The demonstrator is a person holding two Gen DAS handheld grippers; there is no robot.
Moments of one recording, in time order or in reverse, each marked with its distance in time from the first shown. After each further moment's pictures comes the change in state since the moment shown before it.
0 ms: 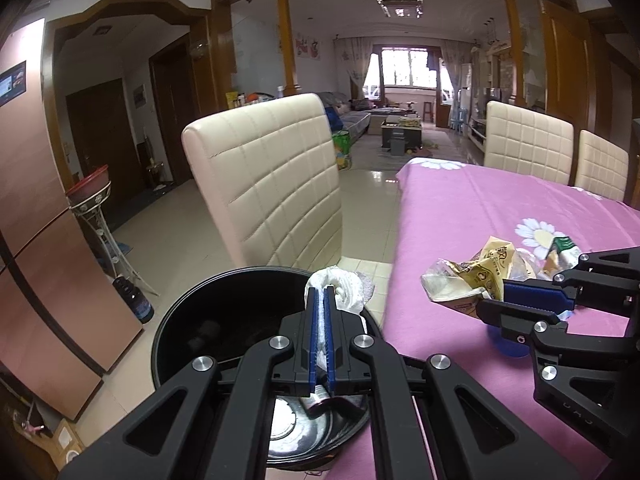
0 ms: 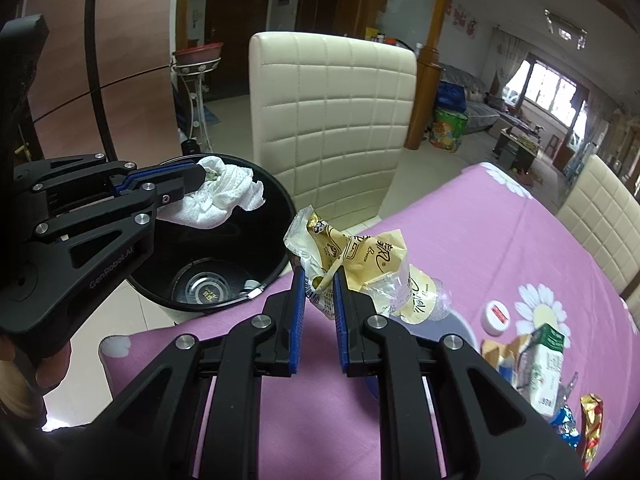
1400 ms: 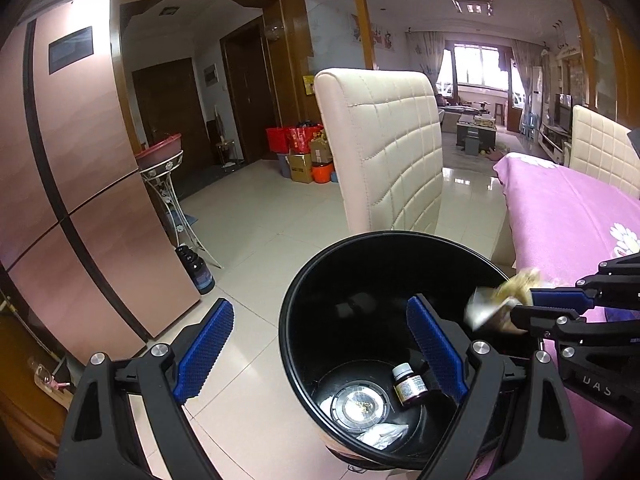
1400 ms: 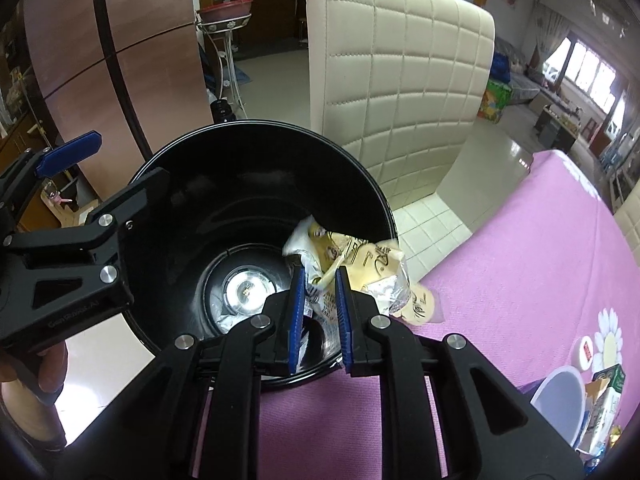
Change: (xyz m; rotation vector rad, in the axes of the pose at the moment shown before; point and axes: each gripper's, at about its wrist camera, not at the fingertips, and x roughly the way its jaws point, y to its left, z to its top) left arm 0.027 0.088 -0.036 -0.102 0.030 0.244; right arm 0.085 0.051 0.032 -0.029 0.162 0.121
